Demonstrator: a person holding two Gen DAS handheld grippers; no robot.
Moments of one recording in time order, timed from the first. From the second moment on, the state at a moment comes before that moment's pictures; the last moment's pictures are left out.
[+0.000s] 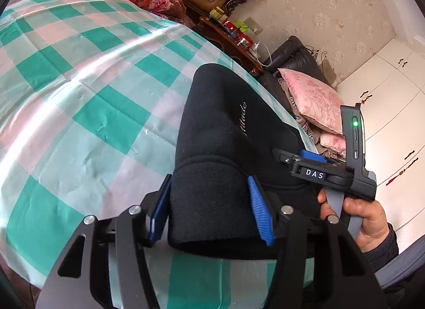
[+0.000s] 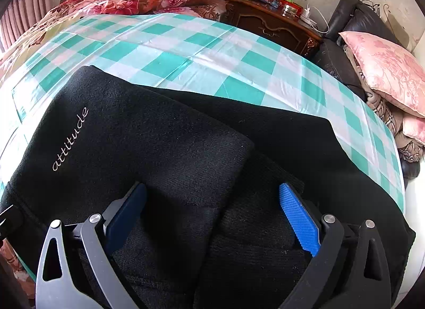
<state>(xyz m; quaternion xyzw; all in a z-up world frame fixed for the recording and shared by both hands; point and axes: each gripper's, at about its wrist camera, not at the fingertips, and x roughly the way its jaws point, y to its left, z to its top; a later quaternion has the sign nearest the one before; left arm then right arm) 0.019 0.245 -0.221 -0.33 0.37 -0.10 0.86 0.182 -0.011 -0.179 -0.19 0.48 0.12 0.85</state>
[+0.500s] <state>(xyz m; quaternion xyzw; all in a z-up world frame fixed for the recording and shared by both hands) 0.019 0.248 -0.220 -0.34 0.37 -0.11 0.86 0.163 0.008 -0.161 -0.20 0.45 0.18 0.85</state>
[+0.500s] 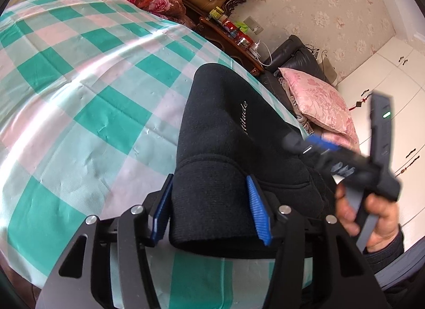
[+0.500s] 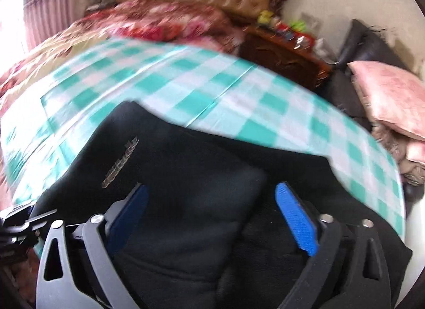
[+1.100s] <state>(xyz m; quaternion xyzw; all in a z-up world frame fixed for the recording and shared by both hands) 0.017 0.240 -0.200 -0.31 0.38 -0.08 0.87 0.184 0.046 -0.113 -0.19 0.51 0.26 0.80</state>
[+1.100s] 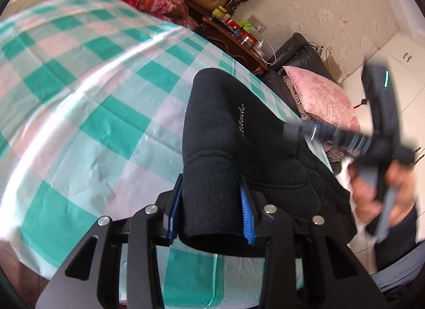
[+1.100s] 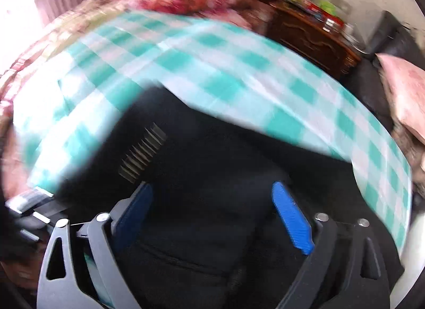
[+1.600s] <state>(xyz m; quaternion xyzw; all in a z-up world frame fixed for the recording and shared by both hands) 0.013 0.193 -0.162 -0.13 0.37 -0.03 0.92 0.221 0.175 -0.186 -0.24 0.68 0.22 0.65</state>
